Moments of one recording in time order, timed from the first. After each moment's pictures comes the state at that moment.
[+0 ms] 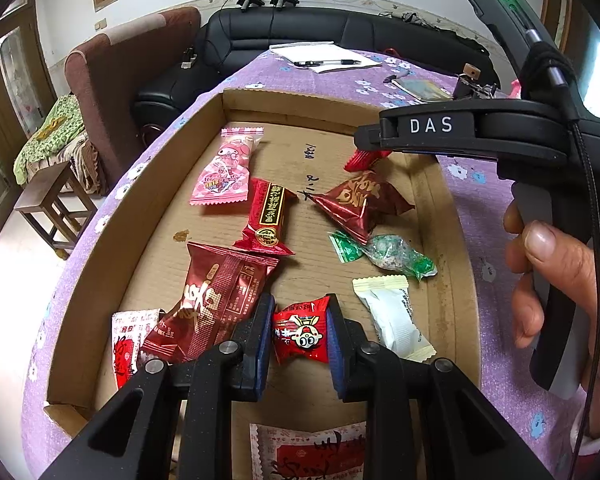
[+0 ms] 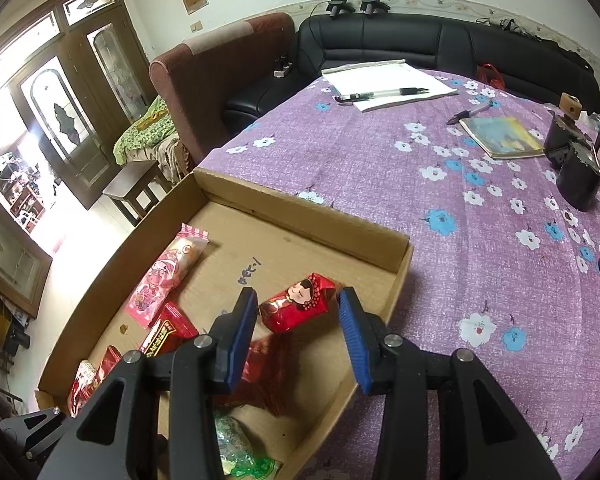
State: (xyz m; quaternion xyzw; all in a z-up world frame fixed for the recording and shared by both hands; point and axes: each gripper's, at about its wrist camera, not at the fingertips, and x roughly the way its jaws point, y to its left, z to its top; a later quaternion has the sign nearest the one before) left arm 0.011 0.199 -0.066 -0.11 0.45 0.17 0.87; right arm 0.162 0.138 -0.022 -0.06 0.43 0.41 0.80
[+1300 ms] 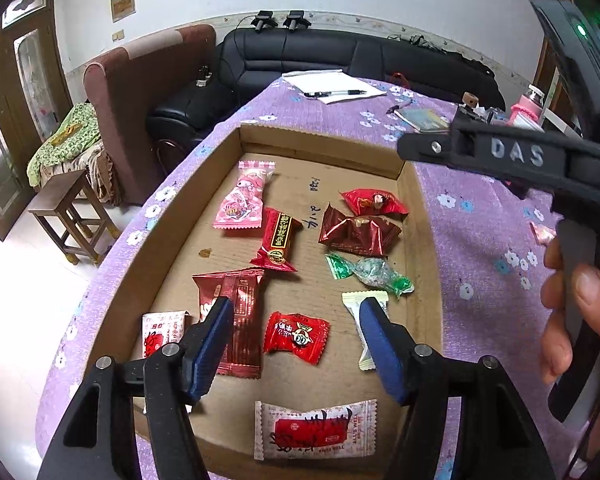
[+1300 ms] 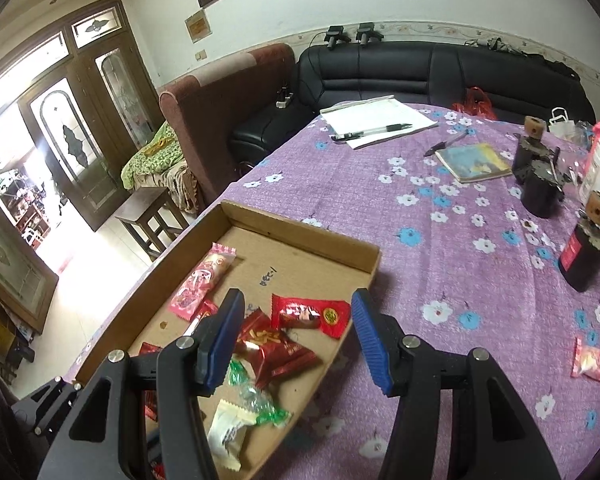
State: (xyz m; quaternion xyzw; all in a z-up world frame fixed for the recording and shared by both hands) left arm -0.008 0.188 -0.032 -0.11 0.41 0.20 0.88; right arm 0.135 0.087 0.022 -0.03 0.39 0.41 0.82
